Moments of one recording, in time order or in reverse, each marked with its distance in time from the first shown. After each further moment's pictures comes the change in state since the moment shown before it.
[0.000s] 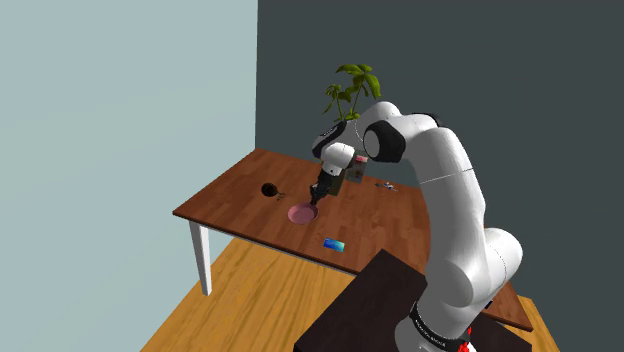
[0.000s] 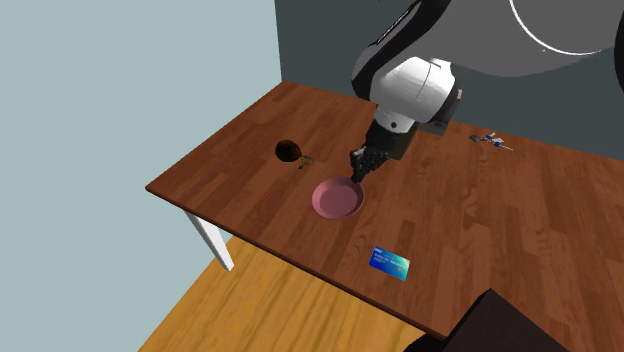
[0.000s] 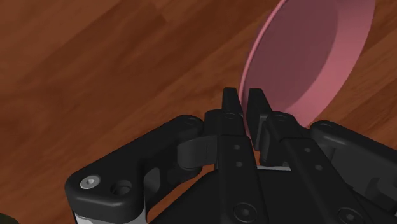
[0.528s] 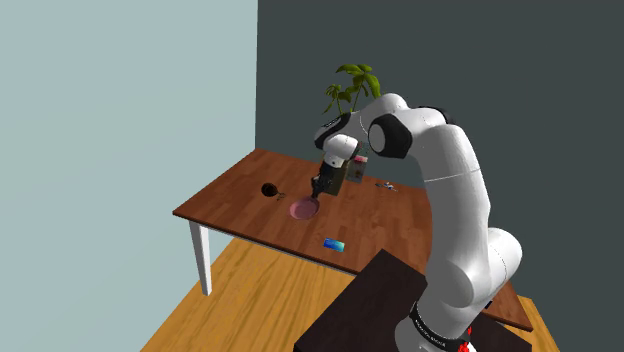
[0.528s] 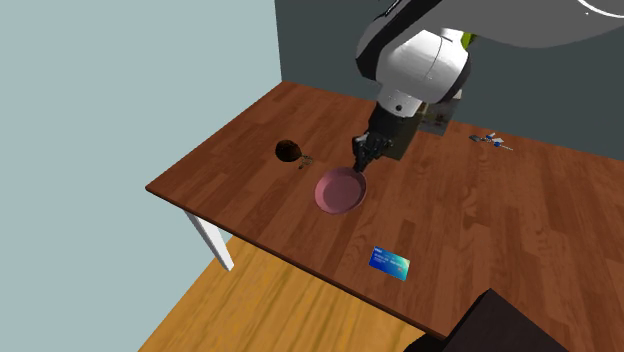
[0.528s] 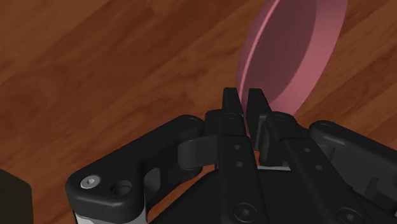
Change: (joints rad) arm 0.011 -0.073 -0.020 -0.013 -0.029 -0.053 0.033
